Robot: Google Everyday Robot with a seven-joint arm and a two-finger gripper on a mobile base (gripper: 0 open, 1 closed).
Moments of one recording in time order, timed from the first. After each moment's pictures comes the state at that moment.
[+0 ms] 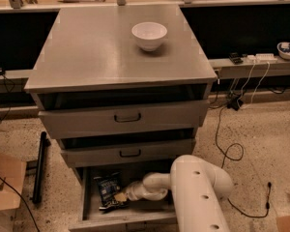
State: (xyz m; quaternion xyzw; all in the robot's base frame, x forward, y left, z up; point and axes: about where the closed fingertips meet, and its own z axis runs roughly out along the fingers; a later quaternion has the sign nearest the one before) arm 0.571 0.120 0.105 -0.34 0.86 0.32 0.21
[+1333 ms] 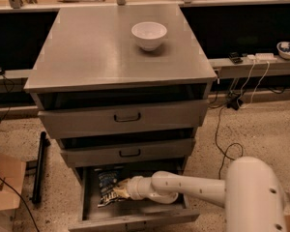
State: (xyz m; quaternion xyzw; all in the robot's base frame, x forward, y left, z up) arm 0.543 0.119 0.270 -0.43 0.76 0.33 0.34
